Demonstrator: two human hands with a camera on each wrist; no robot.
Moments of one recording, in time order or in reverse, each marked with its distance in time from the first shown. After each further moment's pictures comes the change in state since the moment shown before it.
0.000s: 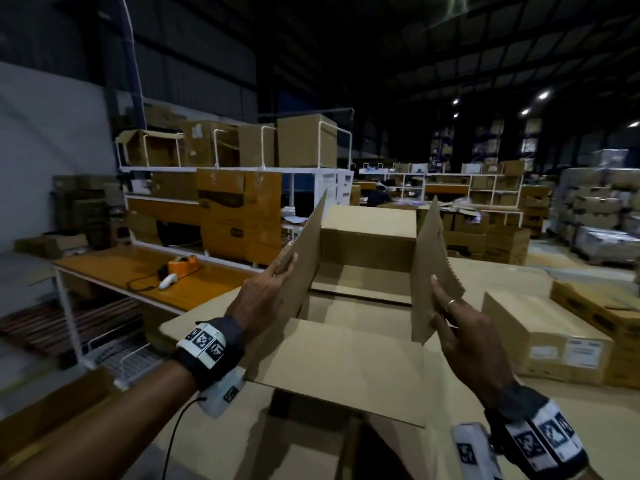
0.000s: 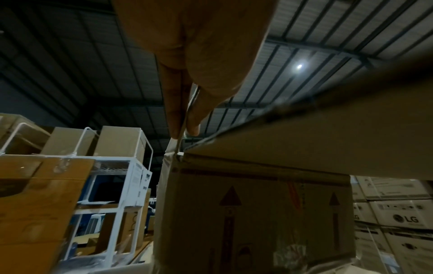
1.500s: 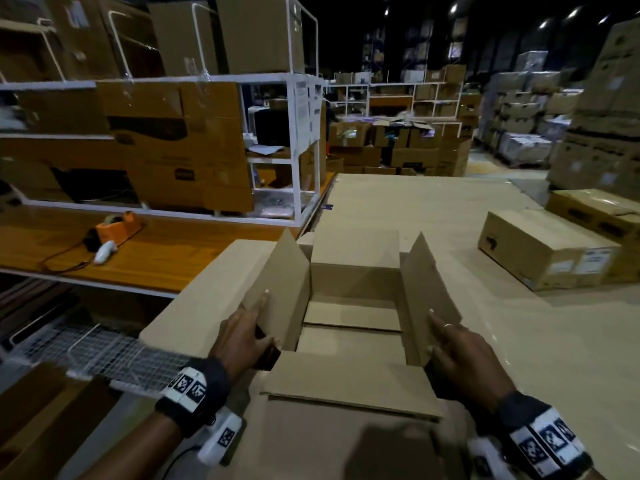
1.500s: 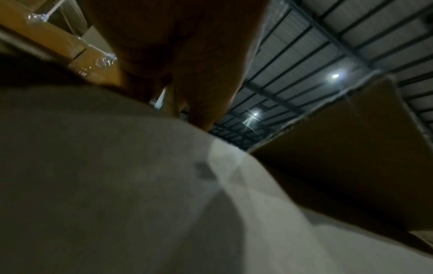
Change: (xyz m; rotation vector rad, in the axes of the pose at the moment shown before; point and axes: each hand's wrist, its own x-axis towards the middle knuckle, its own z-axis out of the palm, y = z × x) left_hand -0.036 -0.231 0.178 -0.223 -0.405 -0.251; right_hand -0.041 -0.011 0.221 -0.267 -0.435 0.494
